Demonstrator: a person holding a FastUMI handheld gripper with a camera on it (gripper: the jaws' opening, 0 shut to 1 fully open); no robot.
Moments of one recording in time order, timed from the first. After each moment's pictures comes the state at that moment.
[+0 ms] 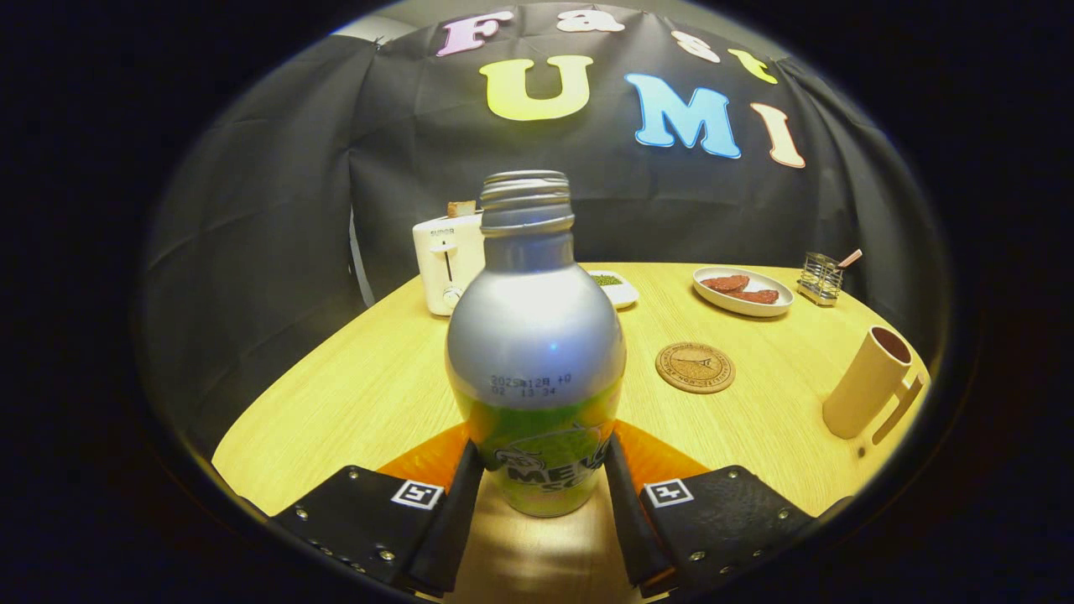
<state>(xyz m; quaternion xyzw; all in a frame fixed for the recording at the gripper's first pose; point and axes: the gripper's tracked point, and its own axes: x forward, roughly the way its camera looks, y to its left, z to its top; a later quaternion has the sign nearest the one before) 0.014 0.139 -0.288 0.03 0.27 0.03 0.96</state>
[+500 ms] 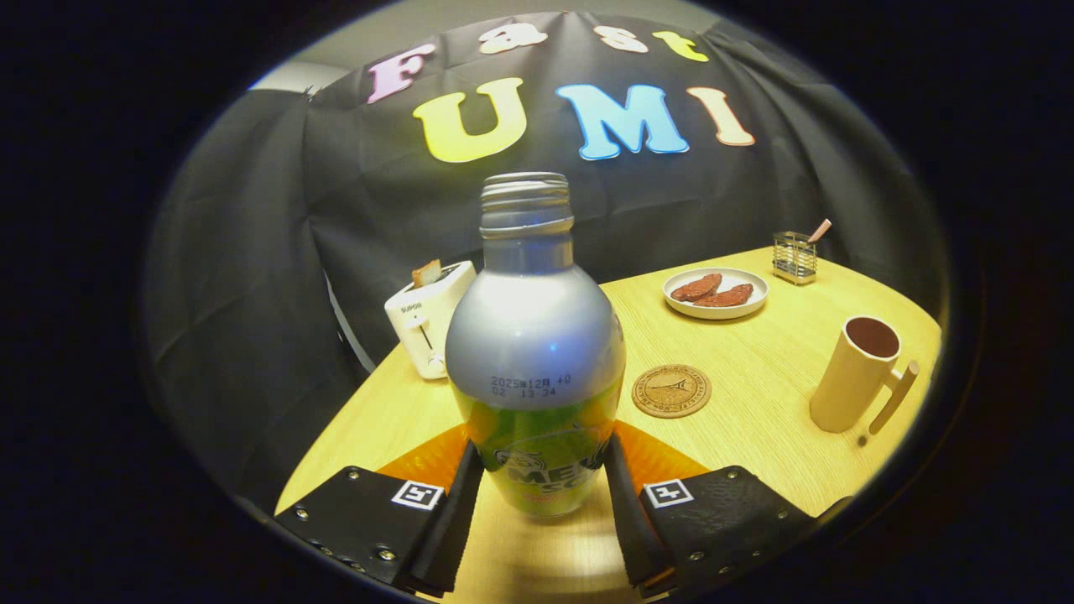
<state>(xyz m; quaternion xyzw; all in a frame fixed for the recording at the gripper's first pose) 0.026 0.103 -0.232 0.15 0.23 -0.01 0.96</state>
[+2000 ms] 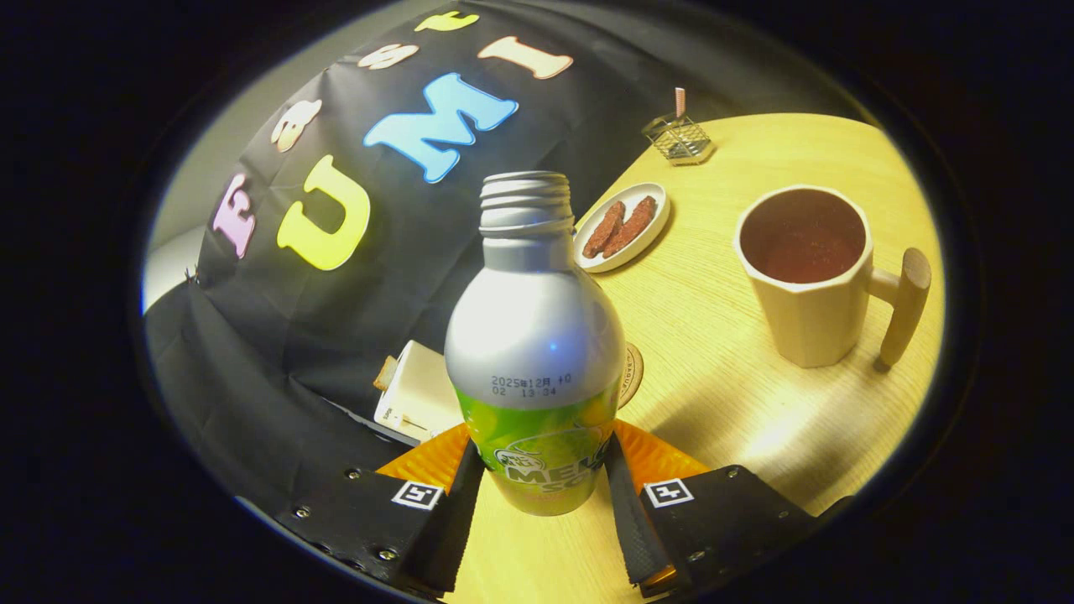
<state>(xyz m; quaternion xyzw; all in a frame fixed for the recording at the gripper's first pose) 0.022 -0.007 -0.232 0.45 0.26 -0.06 0.85</state>
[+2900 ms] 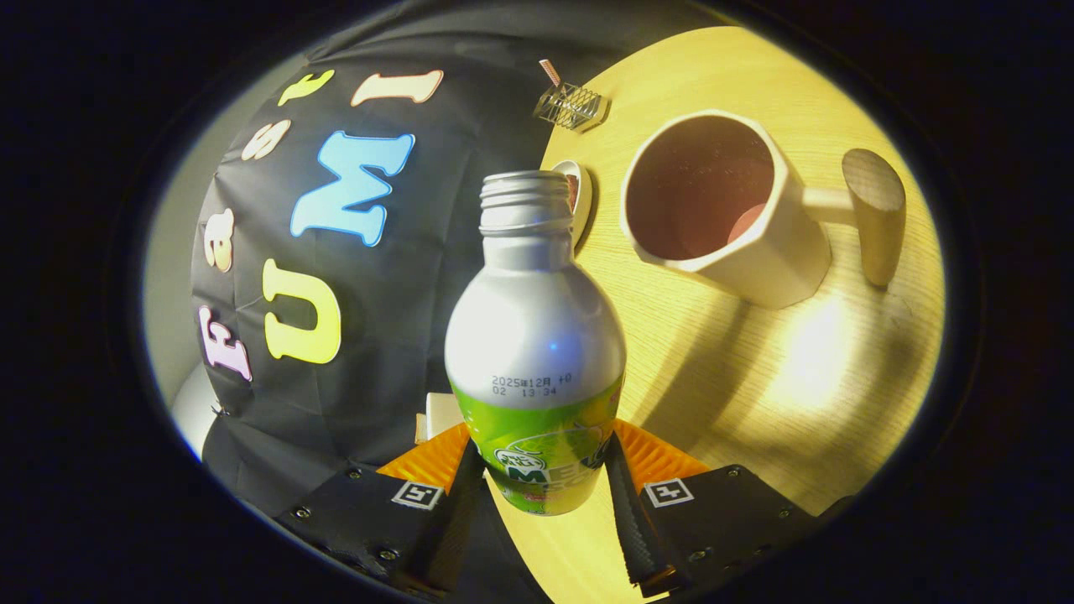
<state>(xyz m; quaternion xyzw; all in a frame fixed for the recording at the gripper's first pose) 0.027 -0.029 -0.233 0.62 0.25 -0.09 0.74</state>
